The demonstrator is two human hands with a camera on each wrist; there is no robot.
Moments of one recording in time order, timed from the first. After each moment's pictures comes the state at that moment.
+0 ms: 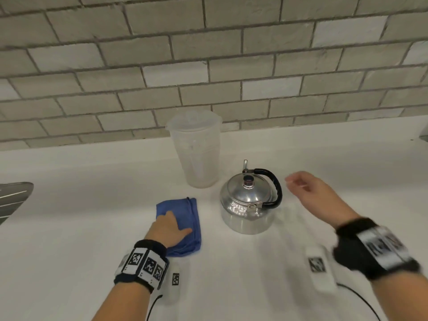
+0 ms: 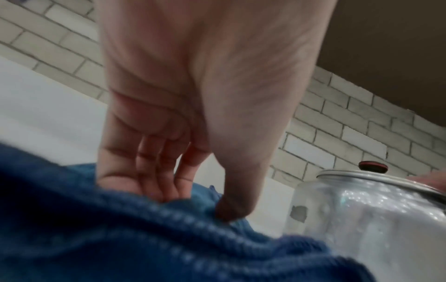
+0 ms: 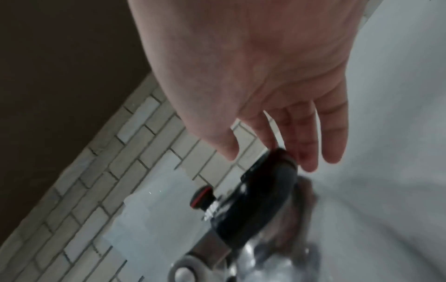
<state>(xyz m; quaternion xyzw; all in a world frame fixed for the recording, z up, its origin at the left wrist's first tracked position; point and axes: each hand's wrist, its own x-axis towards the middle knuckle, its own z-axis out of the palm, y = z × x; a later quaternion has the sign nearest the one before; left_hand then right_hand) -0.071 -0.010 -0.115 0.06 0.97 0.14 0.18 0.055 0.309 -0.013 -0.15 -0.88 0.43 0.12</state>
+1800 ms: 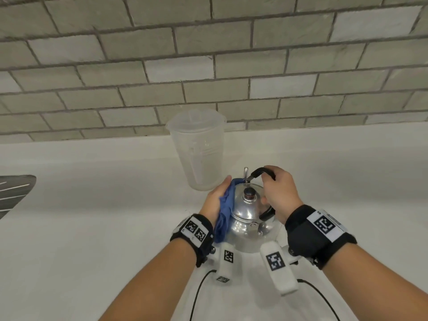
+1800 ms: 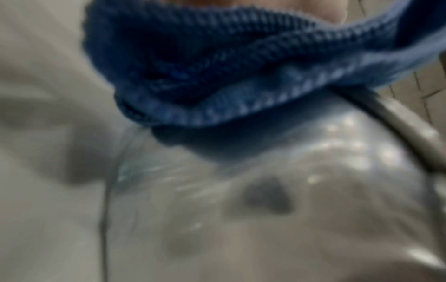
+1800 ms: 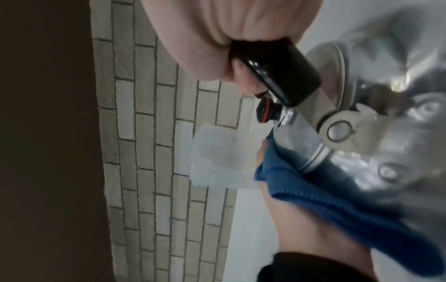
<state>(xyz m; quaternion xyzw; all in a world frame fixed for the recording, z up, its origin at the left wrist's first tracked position) -0.114 0.130 -0.131 0.01 0.59 0.77 0.24 -0.027 0.261 -0.028 -0.21 -0.73 0.63 0.15</state>
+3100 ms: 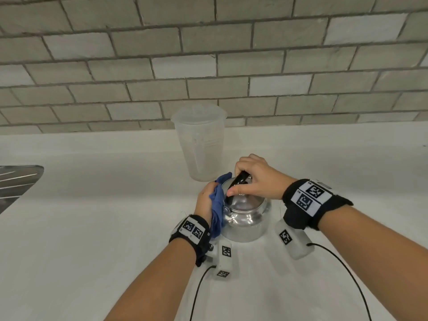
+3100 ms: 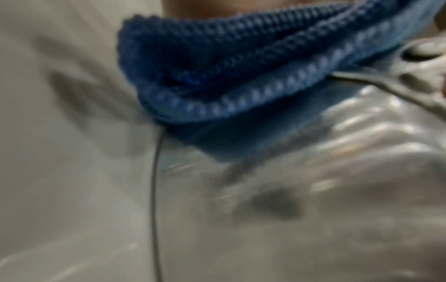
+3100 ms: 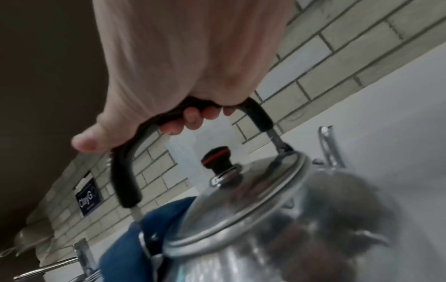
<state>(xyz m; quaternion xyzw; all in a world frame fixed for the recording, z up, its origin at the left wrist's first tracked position) -0.076 0.103 -0.126 0.00 0.64 0.76 0.13 -0.017 0.265 -0.006 0.20 -0.95 0.25 0.04</state>
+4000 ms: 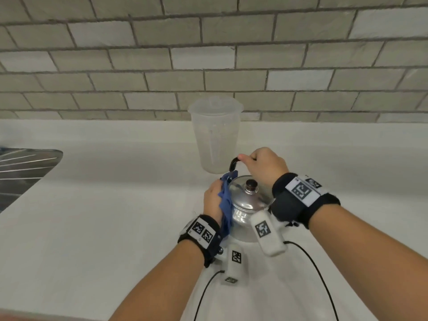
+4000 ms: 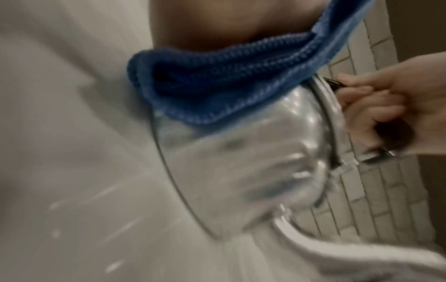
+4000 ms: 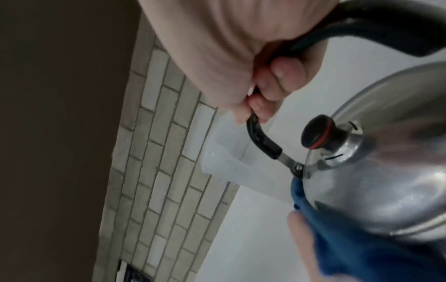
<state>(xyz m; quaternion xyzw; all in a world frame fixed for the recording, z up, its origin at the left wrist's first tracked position) -0.044 0.089 -0.119 -0.04 0.63 0.77 0.07 -0.022 0.213 0.005 -0.11 -0.94 0.31 0.06</state>
